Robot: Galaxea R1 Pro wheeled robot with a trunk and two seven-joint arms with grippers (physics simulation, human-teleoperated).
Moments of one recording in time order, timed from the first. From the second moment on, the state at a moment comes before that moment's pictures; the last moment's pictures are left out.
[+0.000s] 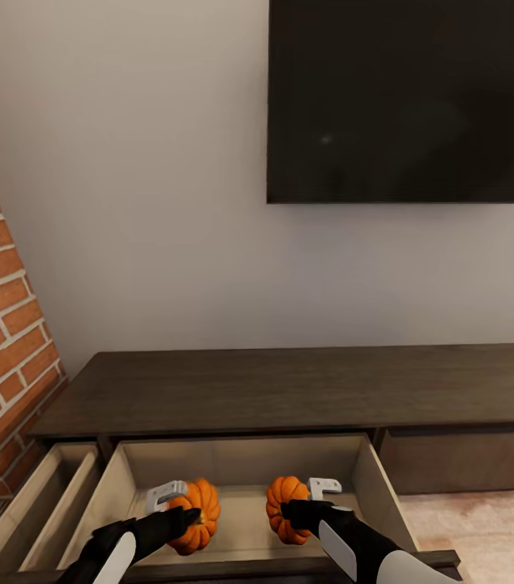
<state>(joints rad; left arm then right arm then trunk) -0.24 0.09 -0.19 -1.01 0.61 0.55 0.05 -0.60 0.08 0.66 -0.29 -0.74 0.13 -0.07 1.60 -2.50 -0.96</state>
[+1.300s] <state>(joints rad) -0.24 0.09 -0.13 -1.01 0.62 0.56 0.05 -0.60 0.08 0.66 -0.29 -0.74 0.13 -0.07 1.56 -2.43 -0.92</state>
